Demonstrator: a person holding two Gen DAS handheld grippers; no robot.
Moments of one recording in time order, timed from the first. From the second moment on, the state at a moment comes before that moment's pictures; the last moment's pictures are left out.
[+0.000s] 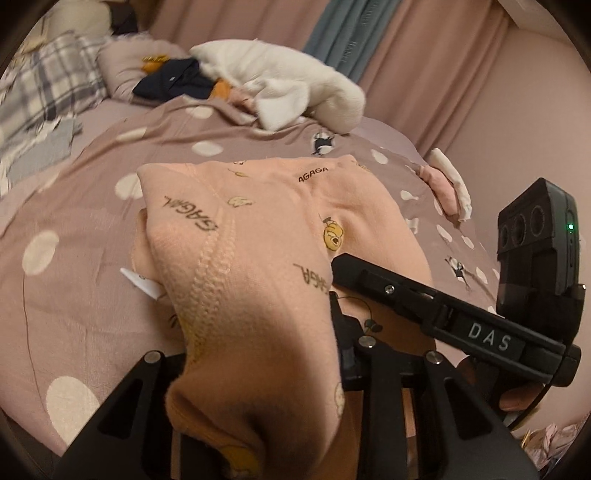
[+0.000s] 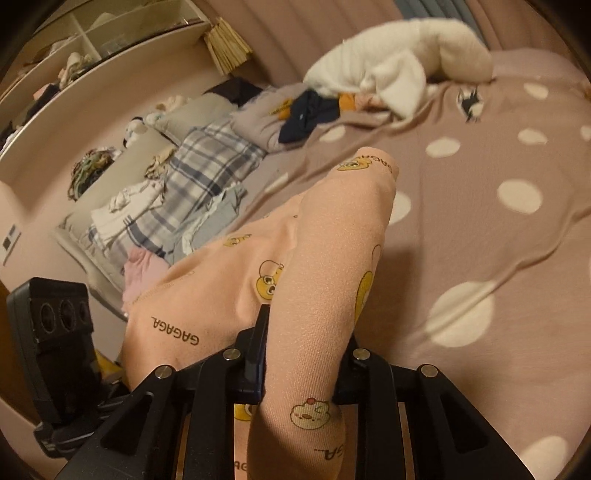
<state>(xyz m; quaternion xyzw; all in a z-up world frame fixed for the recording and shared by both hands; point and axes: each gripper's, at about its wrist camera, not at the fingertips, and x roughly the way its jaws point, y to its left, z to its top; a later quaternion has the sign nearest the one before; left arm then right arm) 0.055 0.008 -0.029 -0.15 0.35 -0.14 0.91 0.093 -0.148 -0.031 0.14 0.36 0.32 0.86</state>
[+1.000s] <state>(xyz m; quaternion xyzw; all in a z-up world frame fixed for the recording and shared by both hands) 0.080 -0.063 -0.026 -0.07 0.33 -0.04 0.94 0.107 -0.256 -0.032 0.19 0.37 0.22 0.88</state>
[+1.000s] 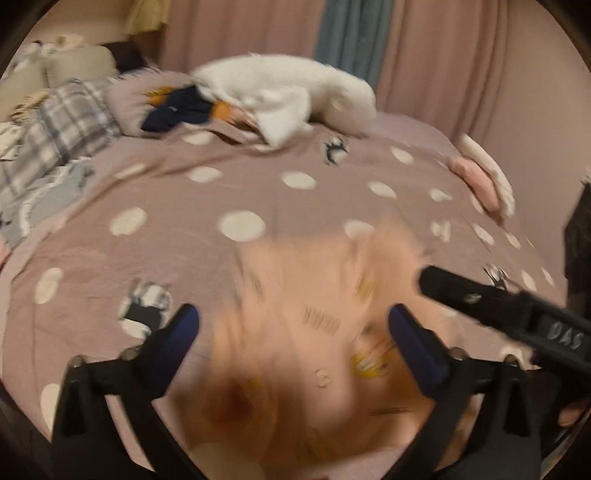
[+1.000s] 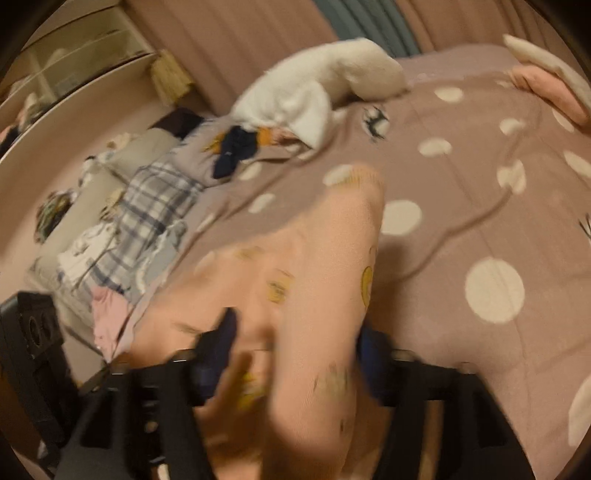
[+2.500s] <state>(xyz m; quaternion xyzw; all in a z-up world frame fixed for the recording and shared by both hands) 0.011 -0.059 -0.012 -0.02 0.33 -0.03 0.94 0.053 -0.253 -0.028 0.10 0.43 0.11 0.89</state>
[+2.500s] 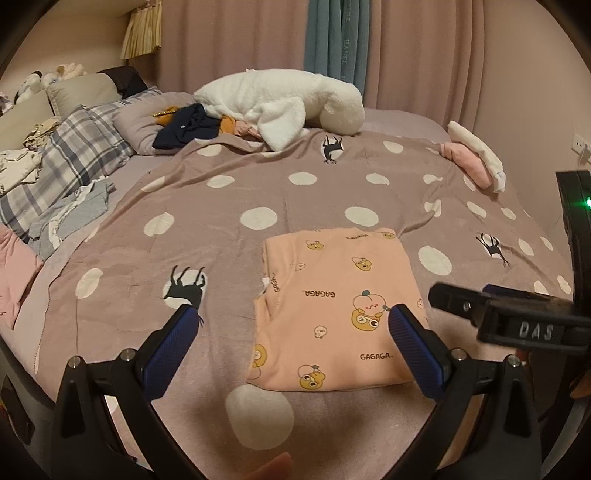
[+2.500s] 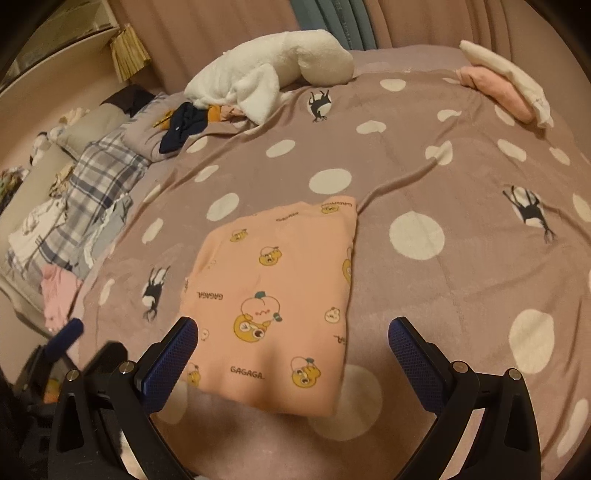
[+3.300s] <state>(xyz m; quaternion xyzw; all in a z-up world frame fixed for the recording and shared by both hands) 0.018 -0.065 -0.004 0.00 0.29 -0.03 0.96 0.031 -0.257 -0.031 0.08 0.40 0.06 0.91</state>
